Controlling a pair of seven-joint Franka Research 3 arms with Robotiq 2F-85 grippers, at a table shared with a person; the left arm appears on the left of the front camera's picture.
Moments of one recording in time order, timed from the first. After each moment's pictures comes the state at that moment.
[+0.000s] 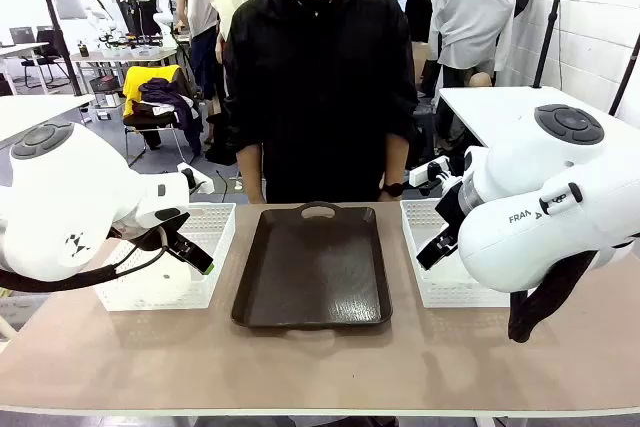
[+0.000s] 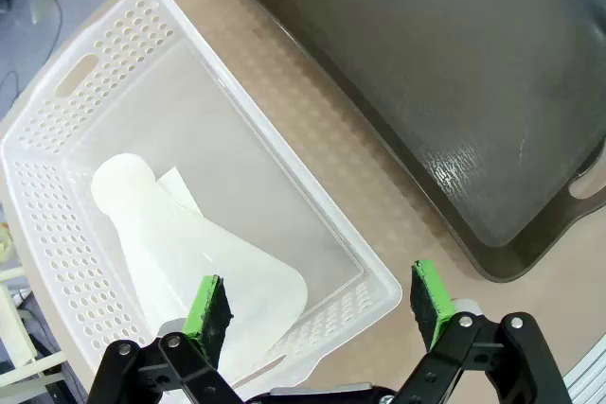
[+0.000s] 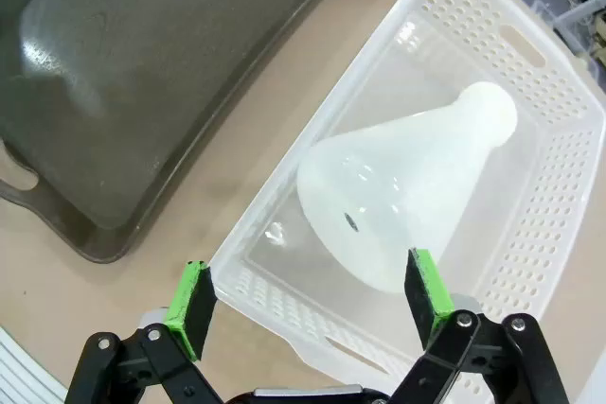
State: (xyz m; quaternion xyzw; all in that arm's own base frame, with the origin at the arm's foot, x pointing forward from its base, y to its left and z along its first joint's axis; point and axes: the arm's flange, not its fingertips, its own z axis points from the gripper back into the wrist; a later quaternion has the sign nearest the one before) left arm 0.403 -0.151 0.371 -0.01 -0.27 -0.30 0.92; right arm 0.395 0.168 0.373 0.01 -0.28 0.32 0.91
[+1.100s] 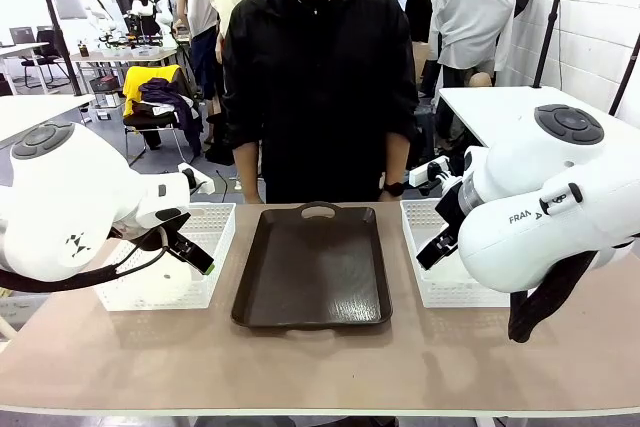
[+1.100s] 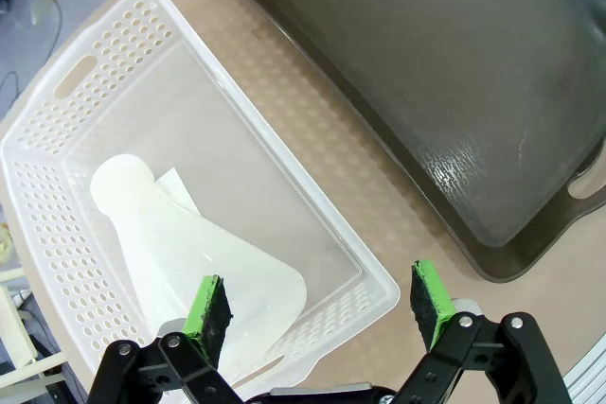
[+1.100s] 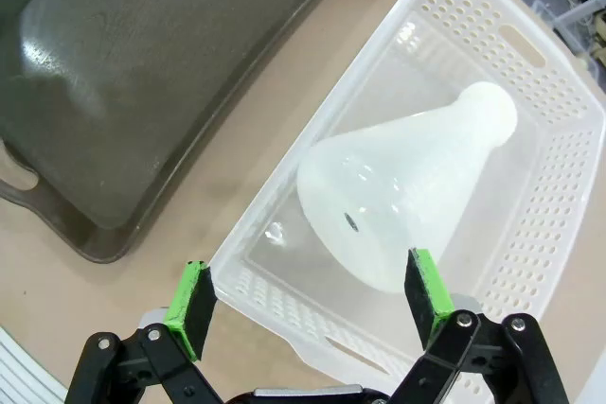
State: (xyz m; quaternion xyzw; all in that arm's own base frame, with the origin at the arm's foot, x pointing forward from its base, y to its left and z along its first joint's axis) left arm 0.403 -0.152 0.371 -0.01 -0.27 -0.30 0.92; right arm 0.395 0.168 0.373 0.01 -0.28 0.32 0.91
